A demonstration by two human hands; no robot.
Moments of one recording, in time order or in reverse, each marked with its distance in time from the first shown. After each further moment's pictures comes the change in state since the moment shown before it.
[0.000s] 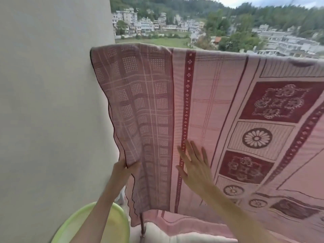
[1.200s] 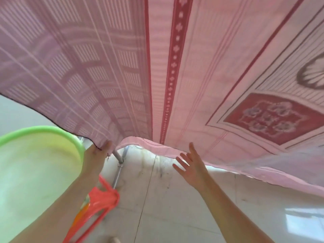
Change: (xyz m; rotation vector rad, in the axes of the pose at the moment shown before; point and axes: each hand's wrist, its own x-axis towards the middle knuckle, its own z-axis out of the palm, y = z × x) left_hand -0.002 -0.365 0.091 0.002 0.160 -0.378; right_hand -0.163 0.042 0.351 1.905 -0.337 1.575
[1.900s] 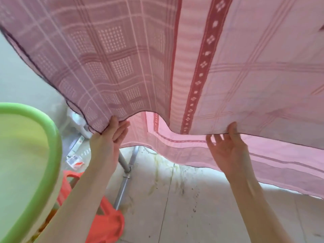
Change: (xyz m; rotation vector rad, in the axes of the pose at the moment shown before) left_hand 0.119 -0.136 0.067 -0.629 0.026 0.142; right_hand 0.178 0.045 -0.027 0.337 -0.394 -0.509
